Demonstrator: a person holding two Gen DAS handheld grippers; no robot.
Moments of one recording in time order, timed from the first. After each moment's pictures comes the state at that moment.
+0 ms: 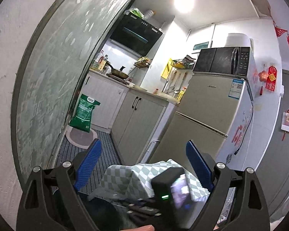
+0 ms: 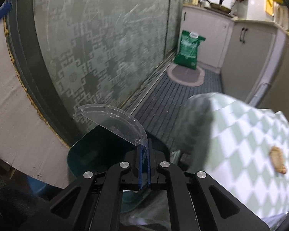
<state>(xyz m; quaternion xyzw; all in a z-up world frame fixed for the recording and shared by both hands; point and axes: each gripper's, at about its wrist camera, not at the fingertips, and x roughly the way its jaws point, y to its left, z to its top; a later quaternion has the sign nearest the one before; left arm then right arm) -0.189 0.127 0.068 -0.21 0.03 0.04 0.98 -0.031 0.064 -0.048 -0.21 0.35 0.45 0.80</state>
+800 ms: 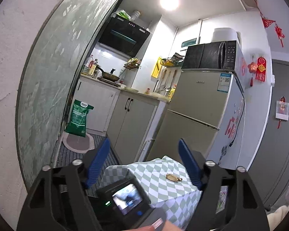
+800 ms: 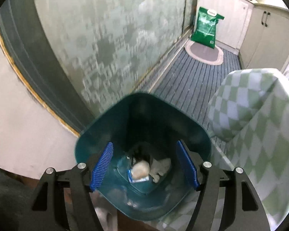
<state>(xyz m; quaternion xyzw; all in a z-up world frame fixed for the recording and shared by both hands) -0.209 0.119 0.076 -0.17 0.03 0.02 0.98 -0.043 0.111 -0.094 -0.22 0.41 0.47 0.75</state>
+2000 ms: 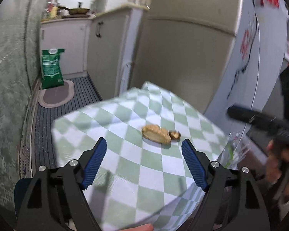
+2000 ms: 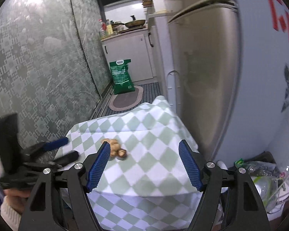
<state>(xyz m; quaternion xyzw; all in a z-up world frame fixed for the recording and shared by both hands) 0.049 -0.007 -0.029 -0.07 0.32 -0.06 0.94 0.094 -0.226 0.016 0.01 0.32 0.31 0.90</state>
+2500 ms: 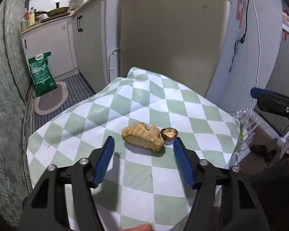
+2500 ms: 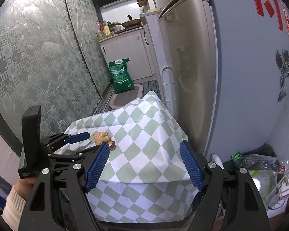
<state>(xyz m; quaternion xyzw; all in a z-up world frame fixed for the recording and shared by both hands) 0.095 -0.044 -0.047 0.01 0.37 -0.07 0.93 0.095 -0.259 0.008 0.02 0.33 0.31 0.89</state>
